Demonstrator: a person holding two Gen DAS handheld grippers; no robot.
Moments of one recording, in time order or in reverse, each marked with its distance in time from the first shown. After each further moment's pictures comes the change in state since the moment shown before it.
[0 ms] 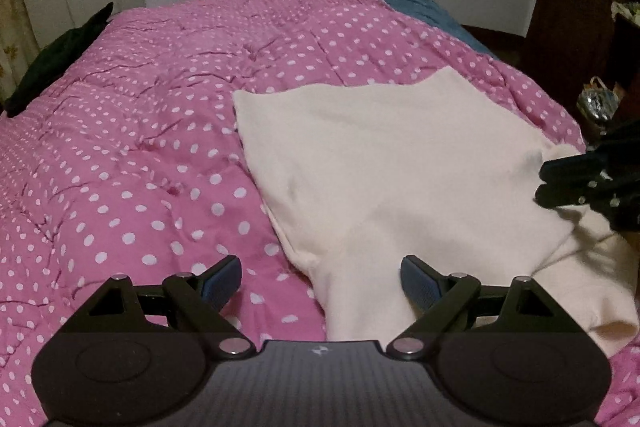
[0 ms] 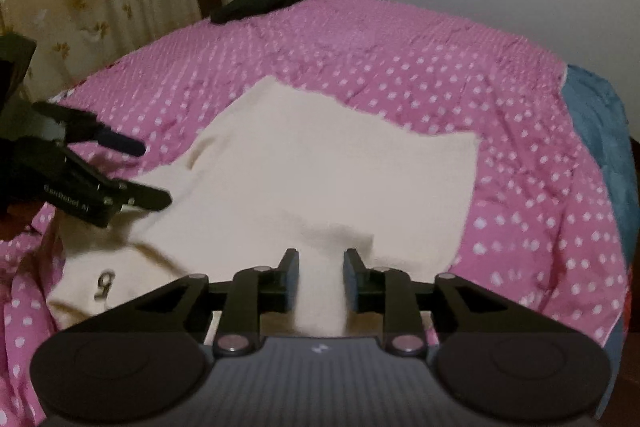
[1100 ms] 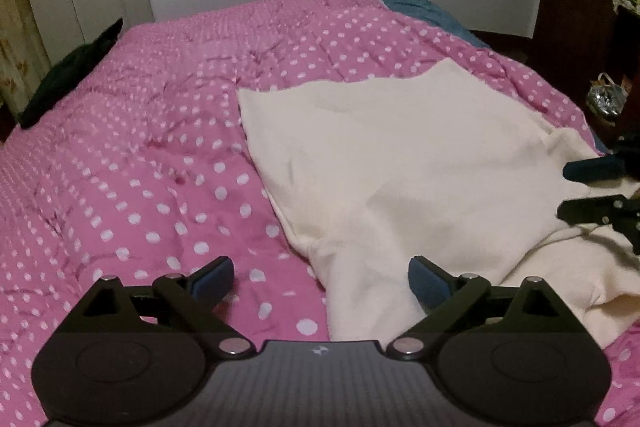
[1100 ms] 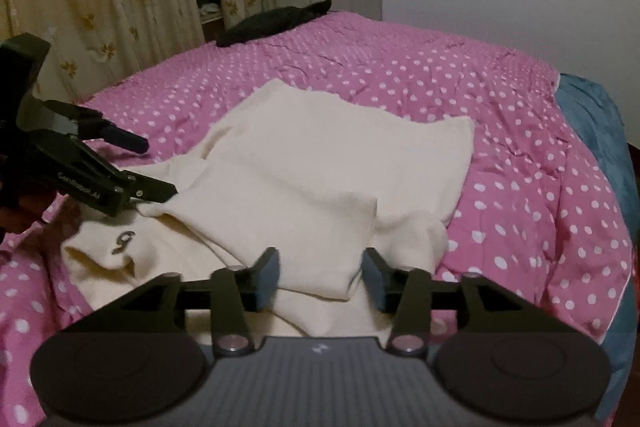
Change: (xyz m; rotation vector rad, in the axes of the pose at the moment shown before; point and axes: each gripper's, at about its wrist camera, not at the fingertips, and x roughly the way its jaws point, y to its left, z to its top) left arm -0.008 -0.012 -0.021 0.040 -0.068 0.053; right arm -0.016 0.003 -0.046 0.009 -0.113 0.021
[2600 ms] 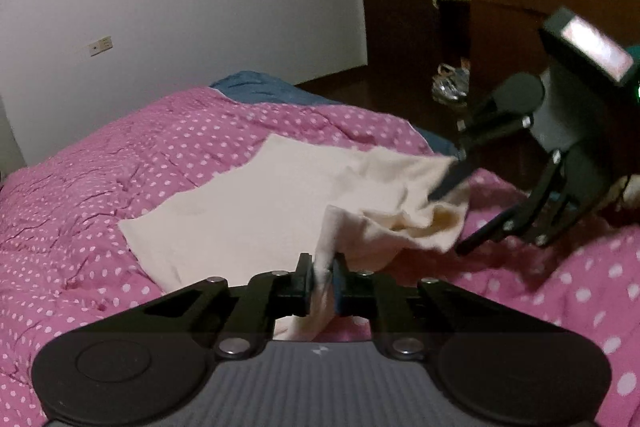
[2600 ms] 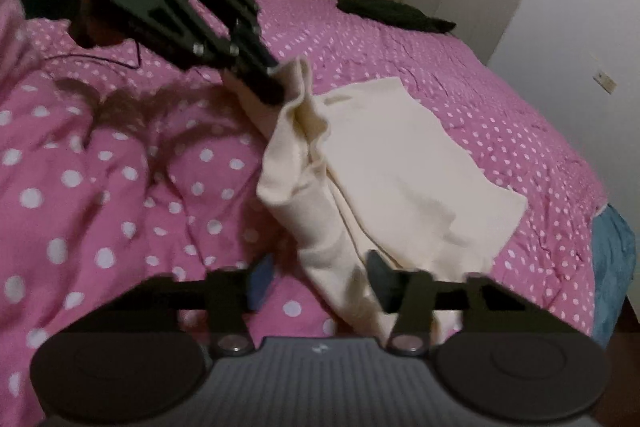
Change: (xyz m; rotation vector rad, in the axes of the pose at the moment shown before) left arm -0.069 -0.024 -0.013 0.364 -0.240 -0.365; right arm -0.037 0.064 -0.020 -0.526 0.079 0.052
